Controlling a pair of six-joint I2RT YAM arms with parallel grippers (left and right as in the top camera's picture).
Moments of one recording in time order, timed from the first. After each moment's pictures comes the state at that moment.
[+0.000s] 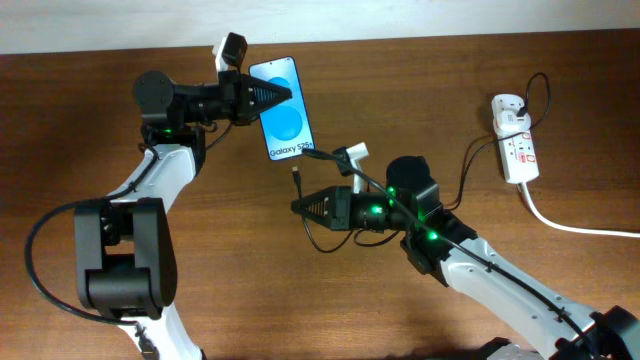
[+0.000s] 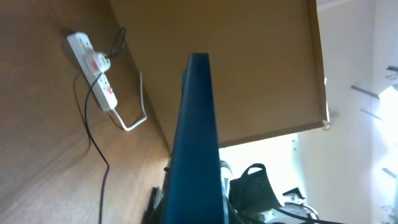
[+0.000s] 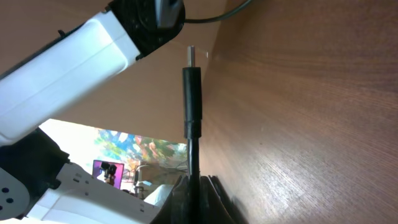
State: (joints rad) left arm -0.02 1.99 1.29 1.09 1.49 -1.60; right arm 0.54 1.39 0.72 0.39 -0.83 1.03
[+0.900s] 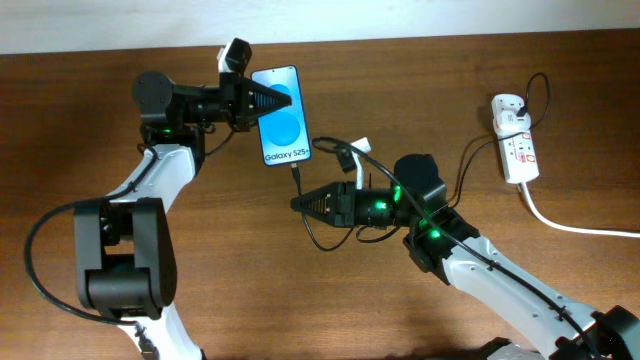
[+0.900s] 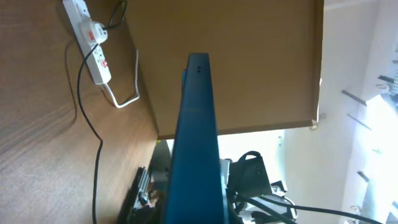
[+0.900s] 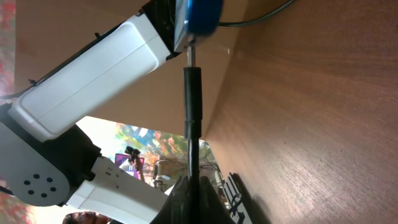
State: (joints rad) left arm -0.02 1.99 1.29 1.09 1.56 -1.74; right arm 0.52 1.39 0.72 0.48 -0.91 1.12
